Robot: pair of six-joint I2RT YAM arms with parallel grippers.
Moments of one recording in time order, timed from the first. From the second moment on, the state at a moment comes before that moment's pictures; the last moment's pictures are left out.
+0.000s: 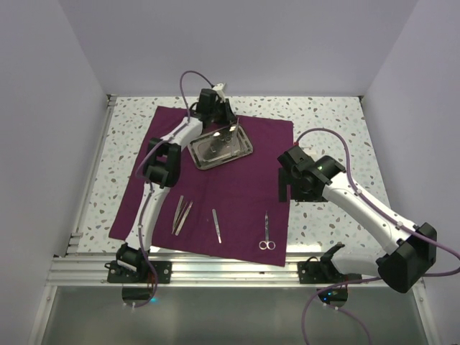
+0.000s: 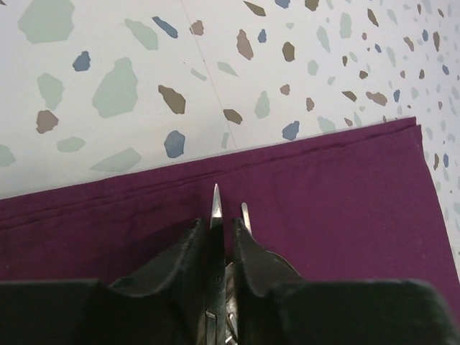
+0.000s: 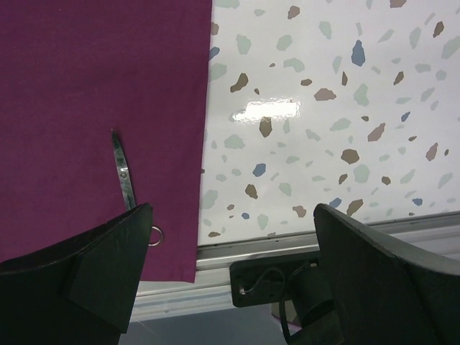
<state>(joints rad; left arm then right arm) -0.35 2.69 2.30 -0.15 0.31 -0.40 0.63 1.24 1.11 -1.16 0.37 0.63</state>
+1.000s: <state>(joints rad) -0.32 2.23 2.02 -0.30 0.14 -0.35 0.62 1.03 1.05 -1.12 0.31 0.64</state>
